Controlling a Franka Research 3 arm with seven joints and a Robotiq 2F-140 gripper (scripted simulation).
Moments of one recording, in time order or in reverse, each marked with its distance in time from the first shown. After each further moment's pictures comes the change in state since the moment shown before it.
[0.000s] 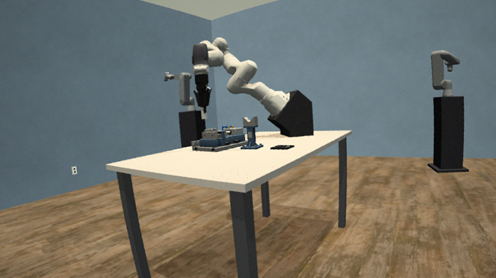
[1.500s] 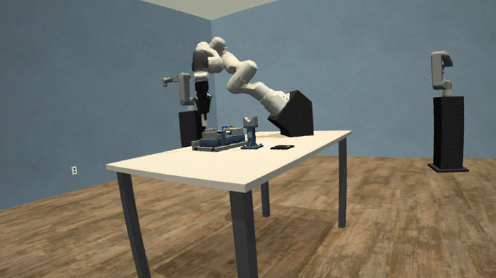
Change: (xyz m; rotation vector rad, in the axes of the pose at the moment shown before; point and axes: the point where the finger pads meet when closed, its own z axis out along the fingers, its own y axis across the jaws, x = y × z) arm -0.001 0.002 0.039 -0.002 -0.008 -0.018
